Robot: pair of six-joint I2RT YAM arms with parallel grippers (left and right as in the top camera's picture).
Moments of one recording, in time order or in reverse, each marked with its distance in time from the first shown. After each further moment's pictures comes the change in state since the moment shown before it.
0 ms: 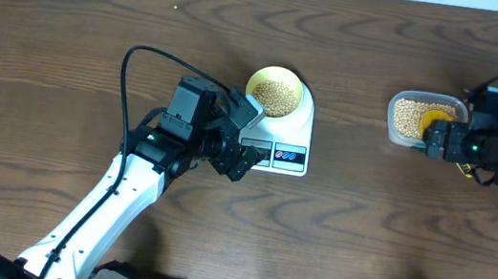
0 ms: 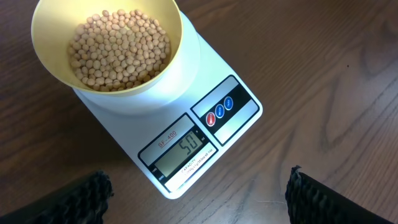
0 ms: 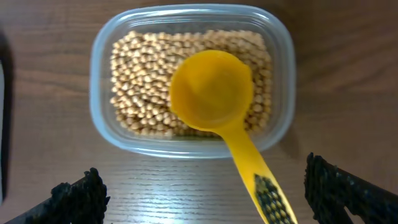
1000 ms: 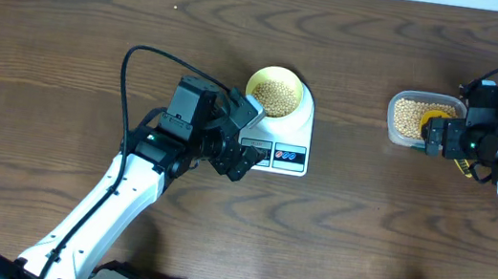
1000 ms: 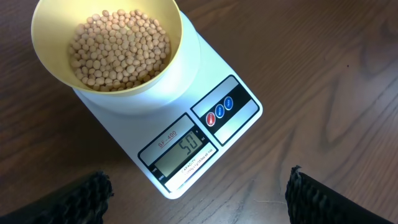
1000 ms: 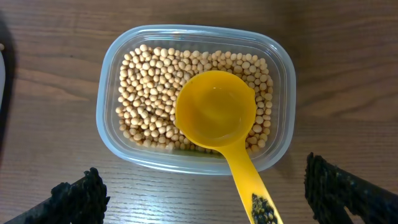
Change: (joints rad) left arm 0.000 0.000 0.000 0.000 0.000 0.000; right arm 0.013 0.000 0.000 0.043 0.000 -0.056
